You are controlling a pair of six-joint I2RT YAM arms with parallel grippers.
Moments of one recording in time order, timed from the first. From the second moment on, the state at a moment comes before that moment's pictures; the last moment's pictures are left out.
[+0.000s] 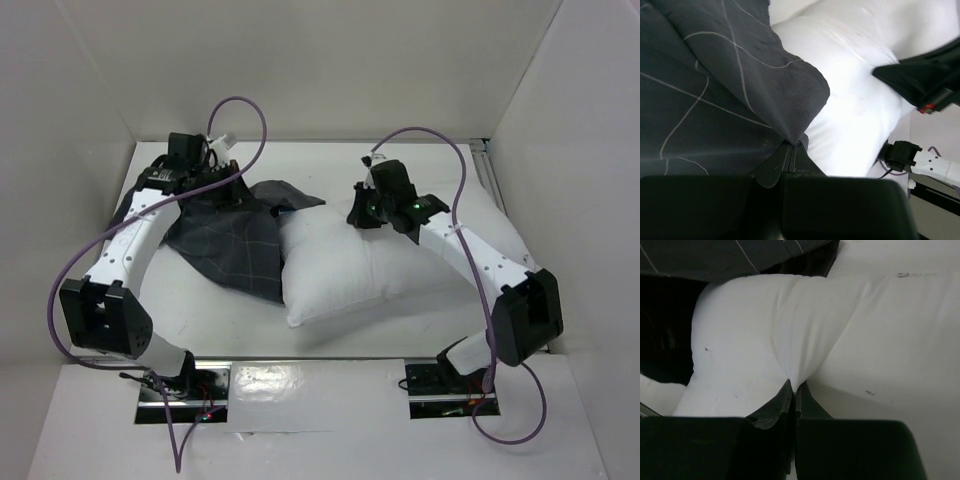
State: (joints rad) left arm -0.13 1.51 1.44 -0.77 0.61 -0.37; right arm 0.49 1.42 1.18 -0.45 -0.09 0.39
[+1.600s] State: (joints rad) left arm -0.09 1.32 1.37 -0.87 0.53 -0.21; right arm 0.16 1.65 1.39 -0.26 -0.41 0.60
